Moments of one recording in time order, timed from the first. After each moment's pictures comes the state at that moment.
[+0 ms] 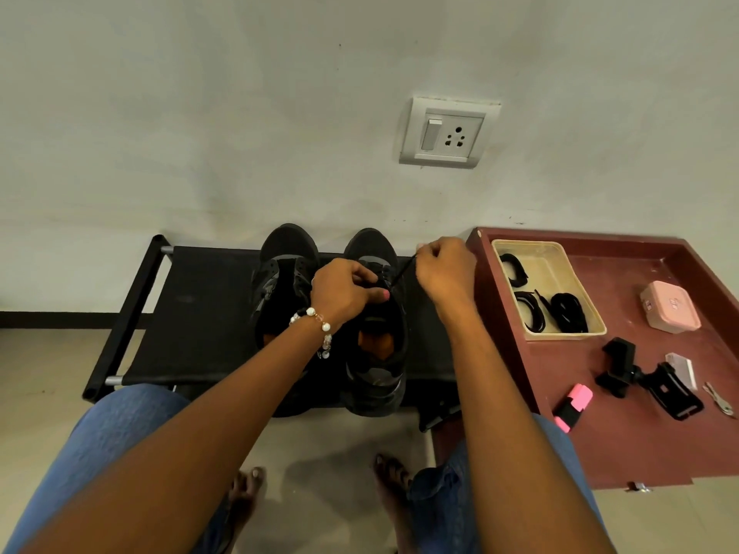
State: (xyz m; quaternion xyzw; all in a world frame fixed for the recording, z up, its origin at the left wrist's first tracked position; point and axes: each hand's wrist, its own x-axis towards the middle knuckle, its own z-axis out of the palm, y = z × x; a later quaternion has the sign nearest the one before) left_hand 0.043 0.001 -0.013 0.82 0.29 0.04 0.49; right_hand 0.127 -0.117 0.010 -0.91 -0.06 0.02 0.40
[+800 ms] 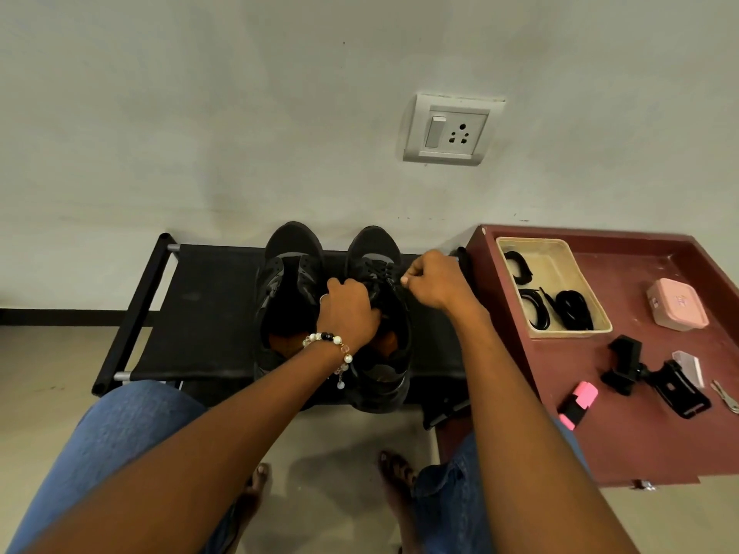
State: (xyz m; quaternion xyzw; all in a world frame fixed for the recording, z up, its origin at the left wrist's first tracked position) left_hand 0.020 -0.024 -0.009 0.93 0.26 -0.02 0.26; right_hand 0.124 -0.122 0.013 -0.94 -0.19 0.18 0.23
